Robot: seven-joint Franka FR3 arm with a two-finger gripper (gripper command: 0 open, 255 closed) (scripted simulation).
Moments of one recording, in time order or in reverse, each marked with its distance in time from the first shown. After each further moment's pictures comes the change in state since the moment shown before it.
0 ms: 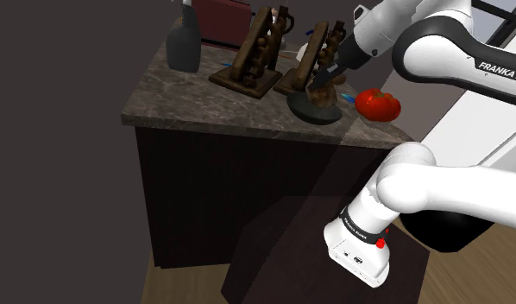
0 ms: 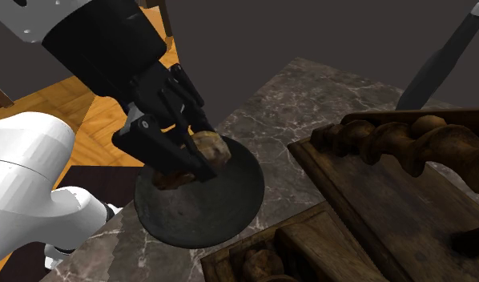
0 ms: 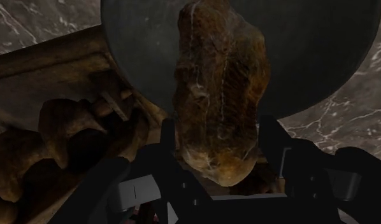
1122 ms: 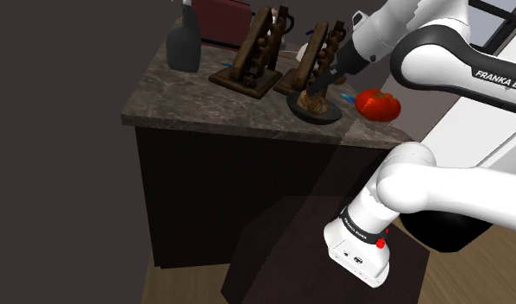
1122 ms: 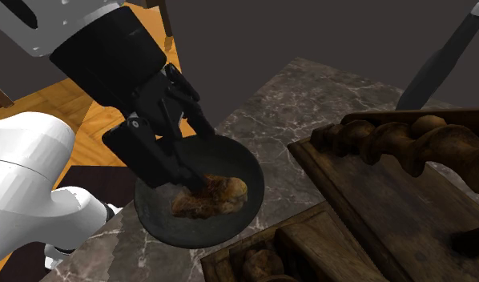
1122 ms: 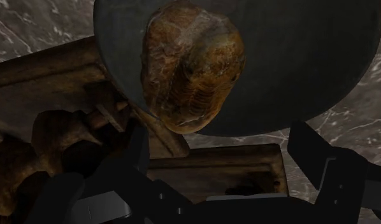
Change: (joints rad) arm 0.002 -0.025 0.003 -0.037 0.000 0.013 0.006
